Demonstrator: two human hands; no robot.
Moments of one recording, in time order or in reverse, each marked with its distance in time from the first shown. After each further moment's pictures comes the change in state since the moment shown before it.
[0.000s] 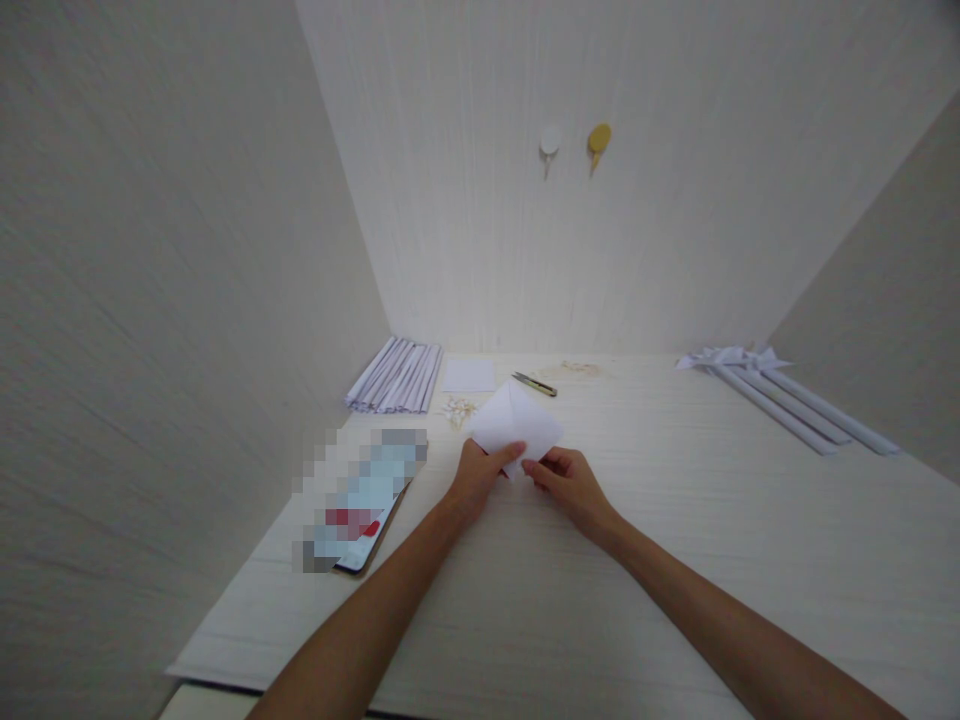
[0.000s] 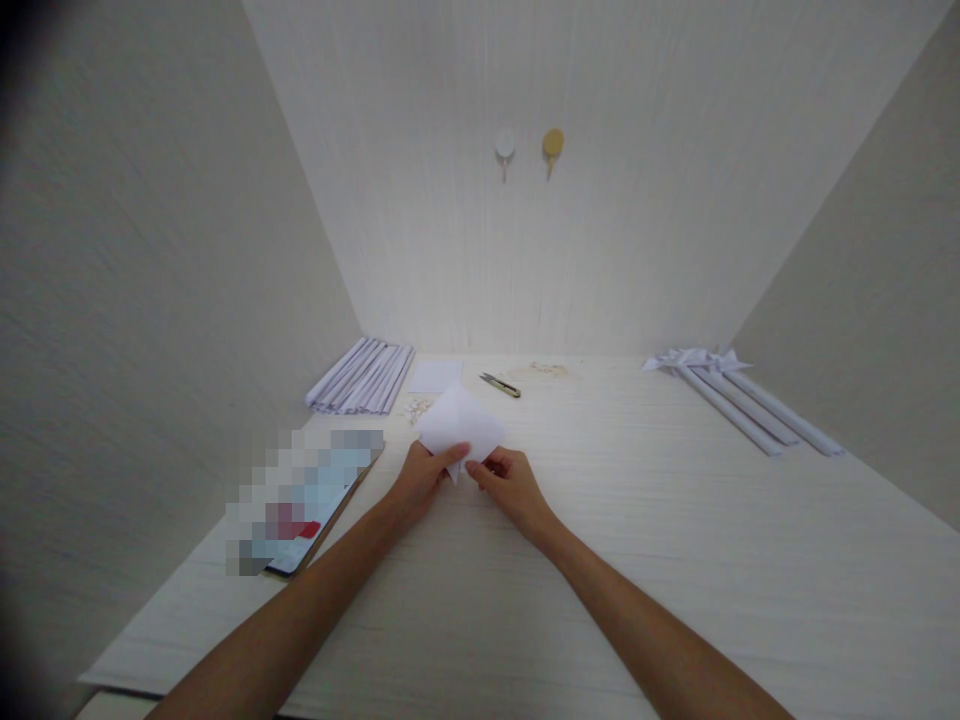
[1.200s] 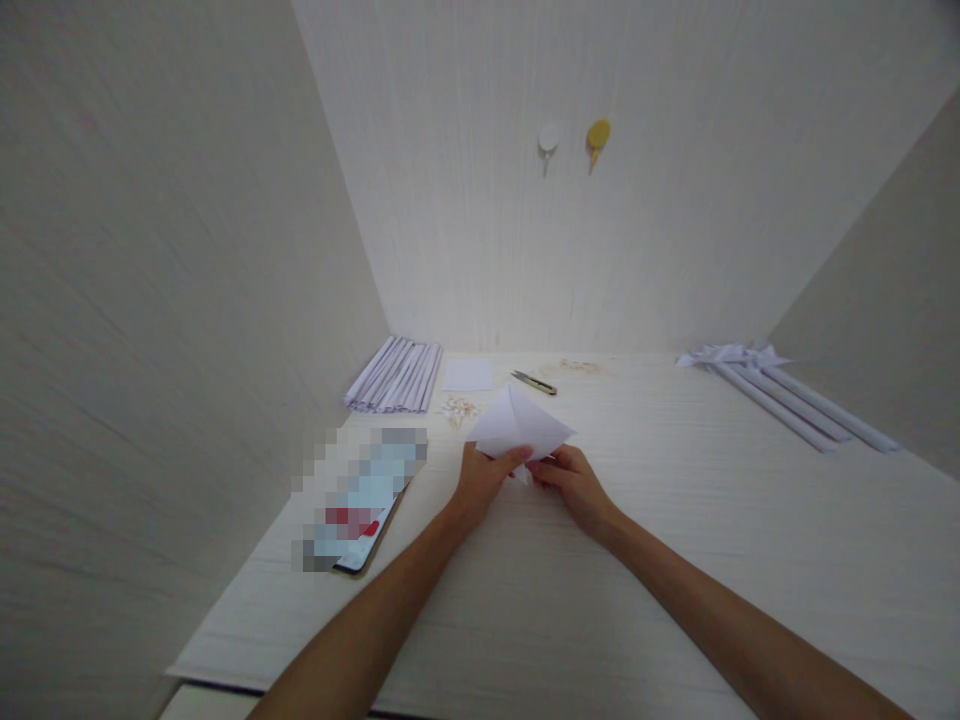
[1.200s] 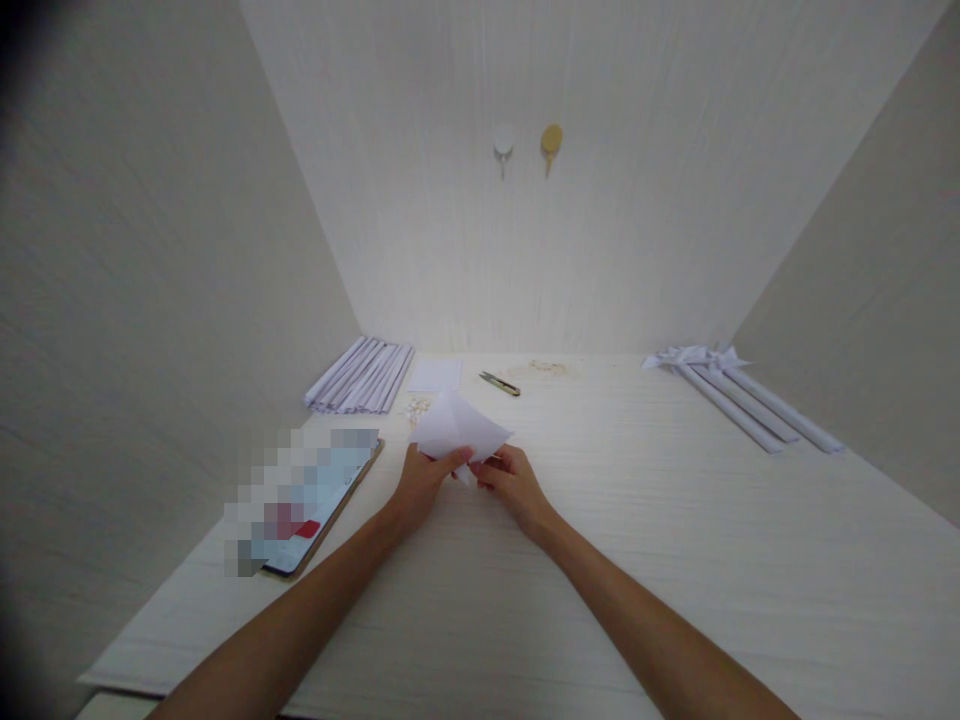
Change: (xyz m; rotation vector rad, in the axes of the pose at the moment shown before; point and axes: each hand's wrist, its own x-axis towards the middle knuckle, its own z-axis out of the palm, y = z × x) left_hand -0.012 0.013 0.010 0.165 0.083 0.107; right_hand 0.000 -0.006 0.002 0.234 -0.001 0.021
